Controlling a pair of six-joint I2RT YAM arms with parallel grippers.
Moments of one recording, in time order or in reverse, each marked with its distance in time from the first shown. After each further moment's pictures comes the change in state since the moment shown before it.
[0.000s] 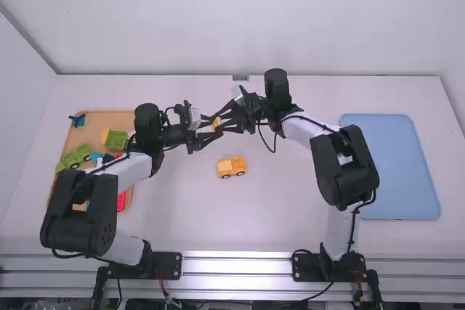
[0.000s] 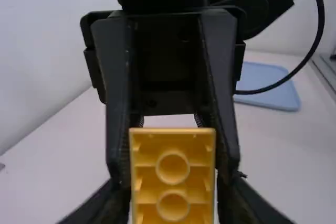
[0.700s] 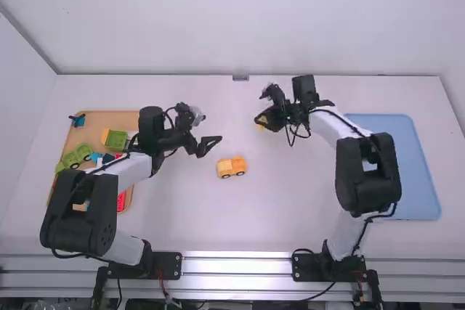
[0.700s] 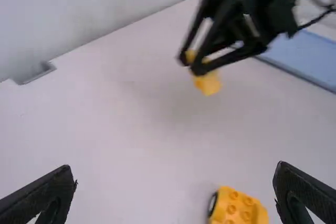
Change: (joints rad) left arm -0.001 0.000 0.000 -0.237 -0.313 -0.004; right arm -0.175 -0.109 0.002 -0.812 0.910 -0.032
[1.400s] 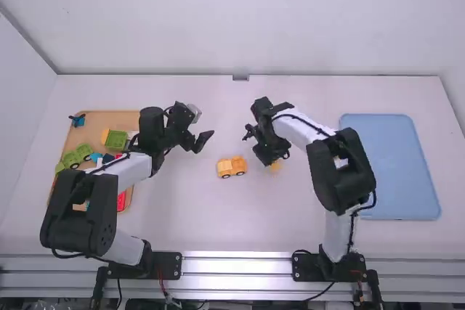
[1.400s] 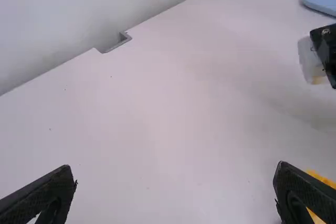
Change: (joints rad) left arm 0.000 0.000 0.000 -0.038 -0.281 0.087; right arm 0.252 0.098 0.084 -0.602 0.618 0.109
